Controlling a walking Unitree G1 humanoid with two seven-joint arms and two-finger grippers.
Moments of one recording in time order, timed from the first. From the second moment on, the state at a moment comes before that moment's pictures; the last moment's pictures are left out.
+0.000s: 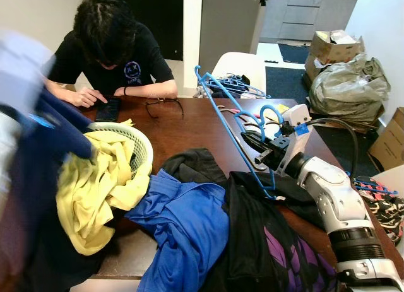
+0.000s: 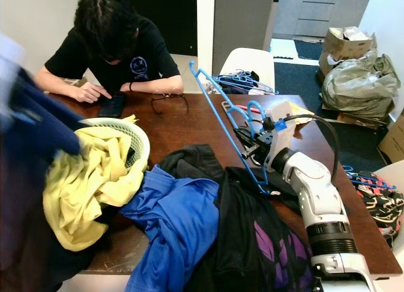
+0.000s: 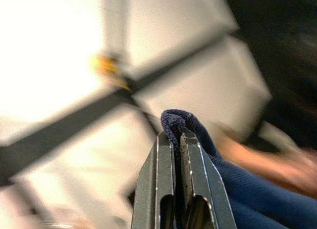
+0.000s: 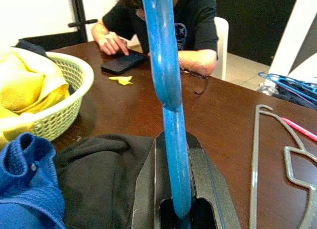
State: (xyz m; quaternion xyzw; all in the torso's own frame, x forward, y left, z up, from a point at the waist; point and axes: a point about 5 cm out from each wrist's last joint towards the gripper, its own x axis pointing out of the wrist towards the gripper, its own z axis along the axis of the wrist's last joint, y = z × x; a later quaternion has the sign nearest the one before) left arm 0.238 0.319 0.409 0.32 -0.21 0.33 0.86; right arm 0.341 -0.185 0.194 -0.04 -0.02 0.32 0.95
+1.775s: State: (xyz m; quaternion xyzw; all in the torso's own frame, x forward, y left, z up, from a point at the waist) left arm 0.294 0.148 0.247 0.32 -0.08 -0.21 0.92; right arm 0.341 -0.186 0.190 -0.05 -0.01 0.31 0.95
